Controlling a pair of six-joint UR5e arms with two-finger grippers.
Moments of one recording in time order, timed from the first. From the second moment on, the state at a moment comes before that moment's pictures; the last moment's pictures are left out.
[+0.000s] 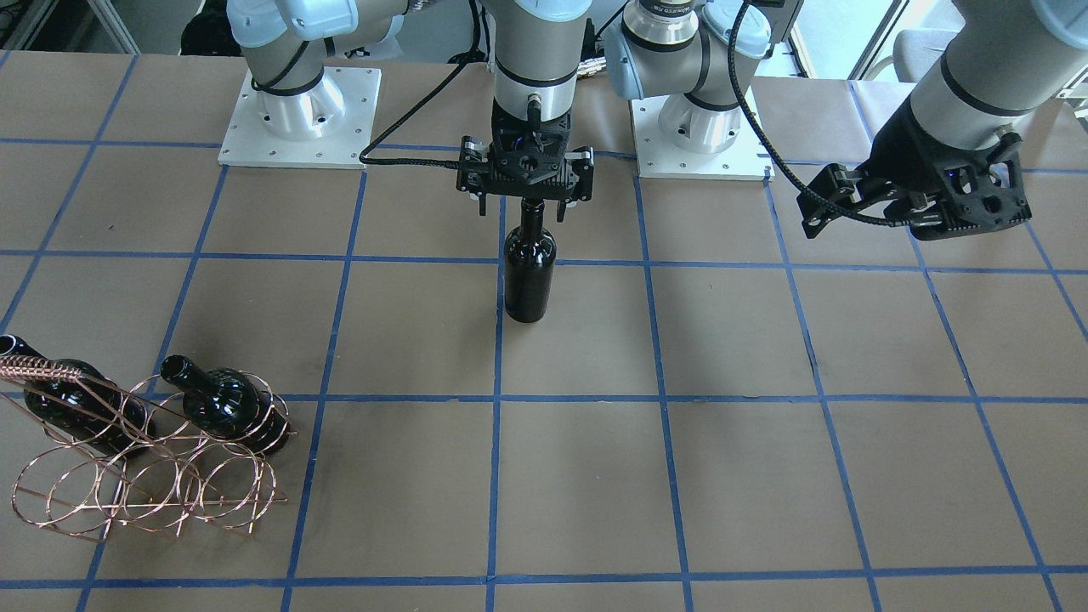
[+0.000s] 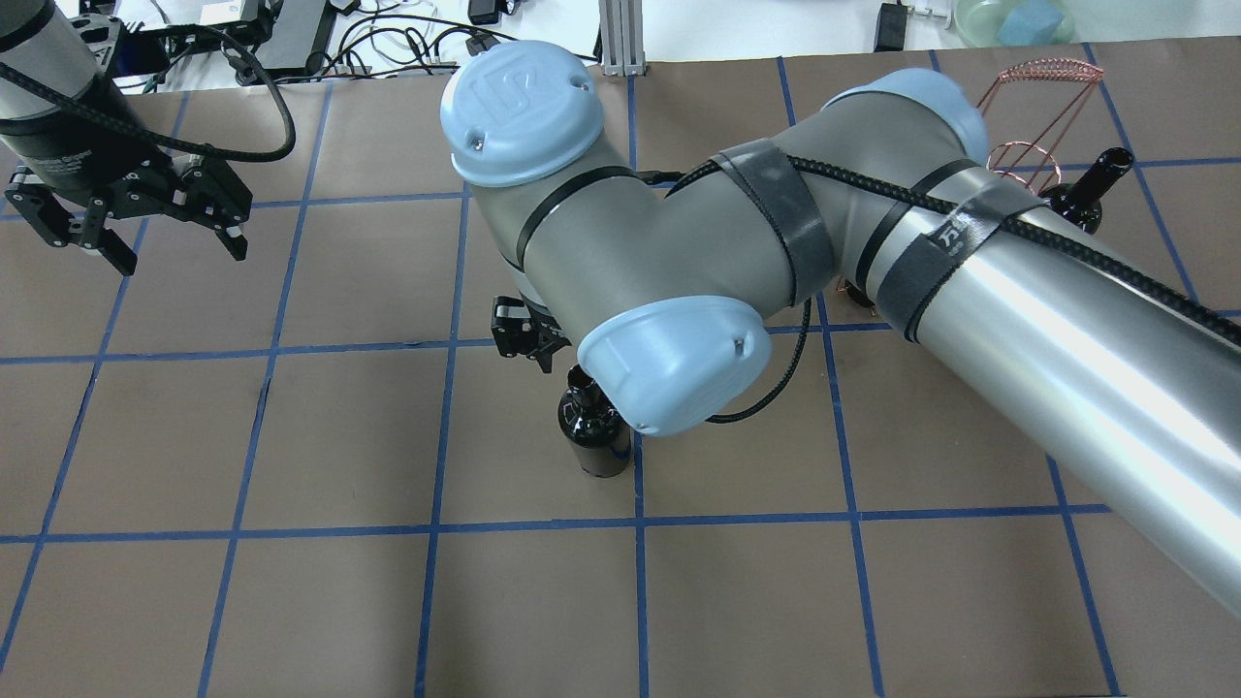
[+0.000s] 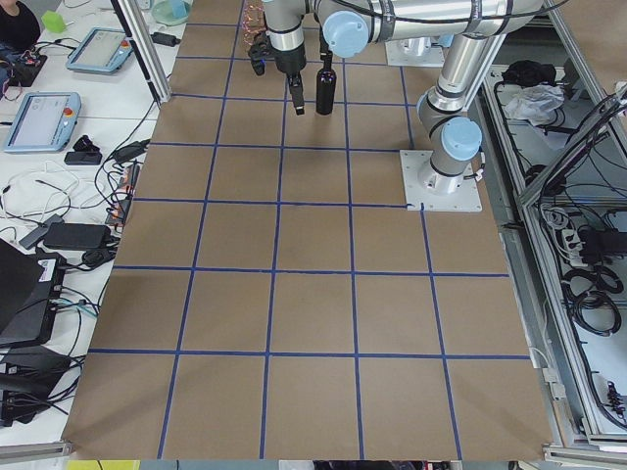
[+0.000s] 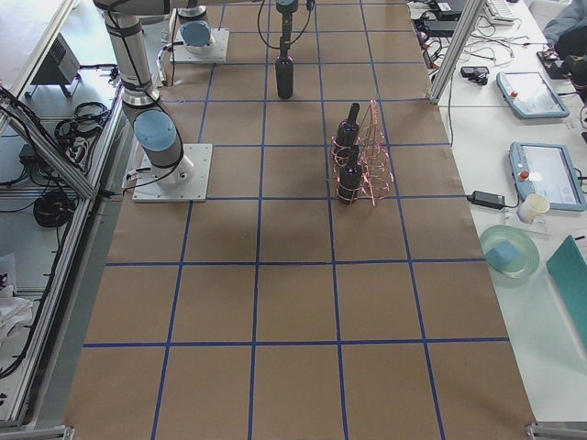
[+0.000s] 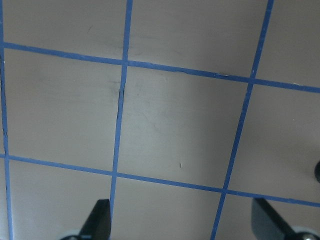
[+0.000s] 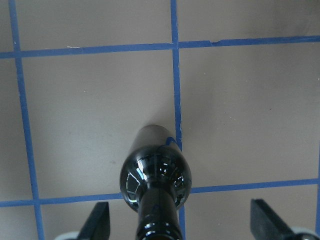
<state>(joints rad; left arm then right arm) -1.35 -1.59 -1.54 -1.70 1.64 0.06 2.12 -1.39 1.60 -1.77 -1.61 0.60</state>
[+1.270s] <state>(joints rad) -1.35 -1.59 -1.55 -1.71 1.64 0.07 2.13 -1.37 1.64 -1.82 -1.57 0.59</state>
